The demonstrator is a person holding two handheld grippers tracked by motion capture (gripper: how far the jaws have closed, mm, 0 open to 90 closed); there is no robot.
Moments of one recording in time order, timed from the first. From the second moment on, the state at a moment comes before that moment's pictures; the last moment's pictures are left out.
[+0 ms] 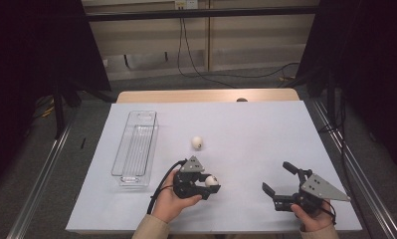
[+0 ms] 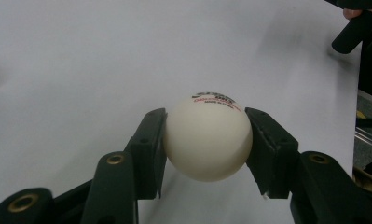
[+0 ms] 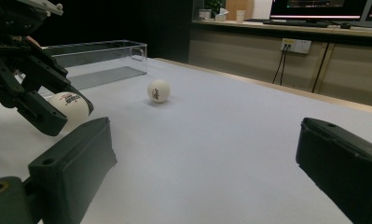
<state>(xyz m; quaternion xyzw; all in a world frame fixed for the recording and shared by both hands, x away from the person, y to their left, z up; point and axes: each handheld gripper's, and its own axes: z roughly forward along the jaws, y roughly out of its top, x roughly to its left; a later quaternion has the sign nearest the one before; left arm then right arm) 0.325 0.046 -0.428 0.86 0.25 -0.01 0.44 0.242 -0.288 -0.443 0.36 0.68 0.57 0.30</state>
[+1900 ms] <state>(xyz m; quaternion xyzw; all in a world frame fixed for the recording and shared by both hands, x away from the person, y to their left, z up) 0.335 0.084 -0.406 0.84 0.30 0.01 0.45 0.239 -0.288 -0.440 0.36 0.67 0.57 0.29</state>
